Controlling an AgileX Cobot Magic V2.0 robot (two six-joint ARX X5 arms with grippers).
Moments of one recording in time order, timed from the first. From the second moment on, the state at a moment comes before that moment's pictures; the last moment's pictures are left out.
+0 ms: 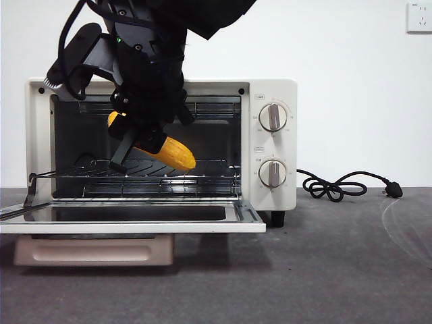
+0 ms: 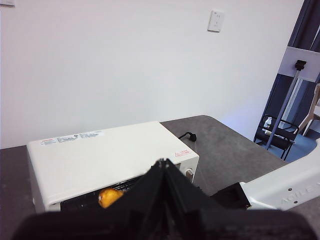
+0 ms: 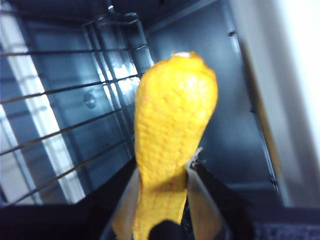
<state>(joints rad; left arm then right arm) -0.67 0.53 1.39 -0.93 -0.10 -0.17 1.00 1.99 1.34 0.16 0.69 -0.85</state>
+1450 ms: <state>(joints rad) -0.67 0.53 1.39 -0.96 -0.10 -0.16 1.03 1.99 1.34 0.10 0.76 -0.75</state>
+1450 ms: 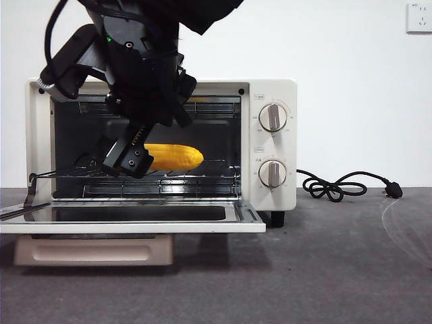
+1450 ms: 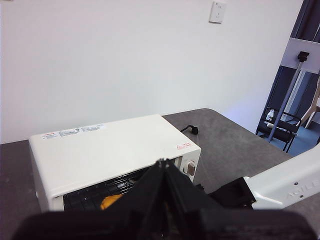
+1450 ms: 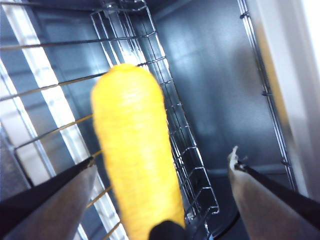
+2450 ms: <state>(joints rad) -0.67 0.53 1.39 -0.96 -0.10 -0.16 1.15 1.96 1.34 -0.04 0.92 -0.61</state>
